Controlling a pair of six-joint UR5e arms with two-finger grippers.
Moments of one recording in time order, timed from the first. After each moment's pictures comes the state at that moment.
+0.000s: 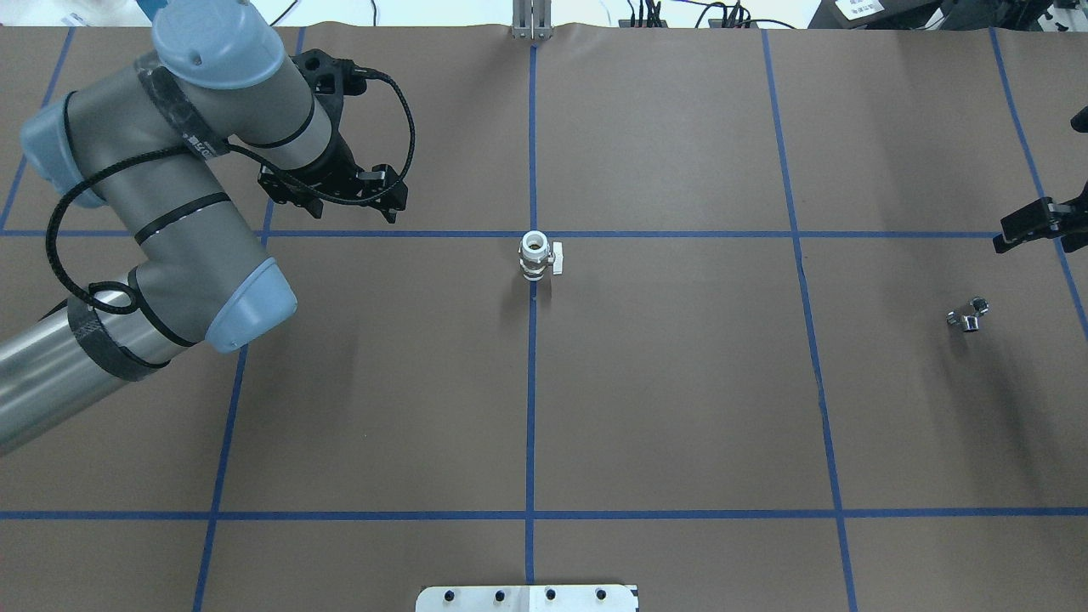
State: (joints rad) left arm -0.80 -2.20 -1.69 -1.56 -2.06 -0.90; right arm 1.19 -1.56 1.69 -1.31 2.30 0.52
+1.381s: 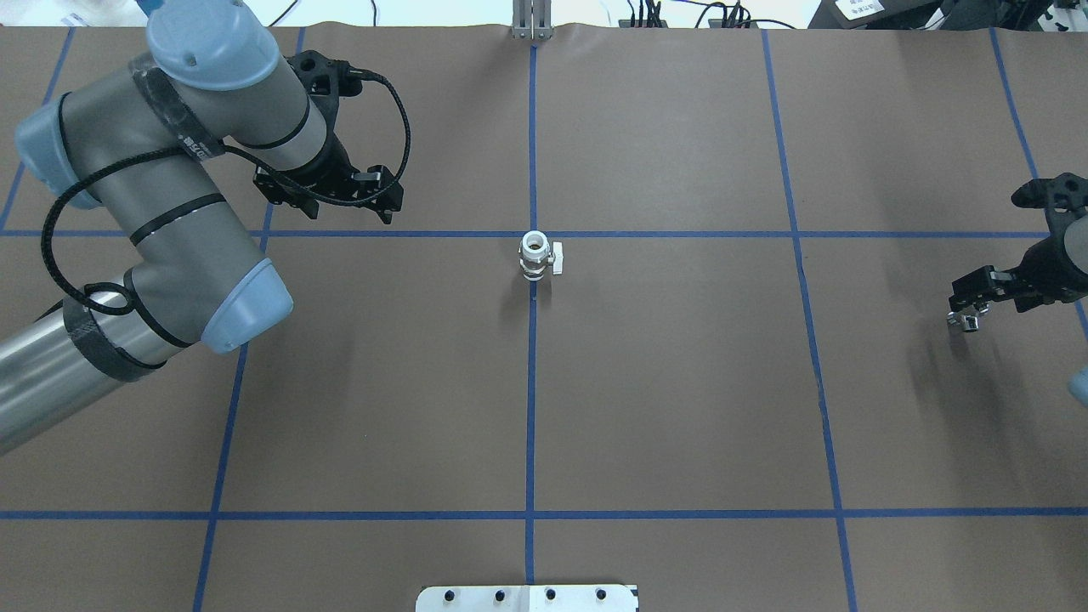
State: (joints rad) left arm -0.80 -2.19 -1.69 -1.56 -2.06 -0.90; right arm 1.04 -1.63 1.65 -1.12 2.21 0.71
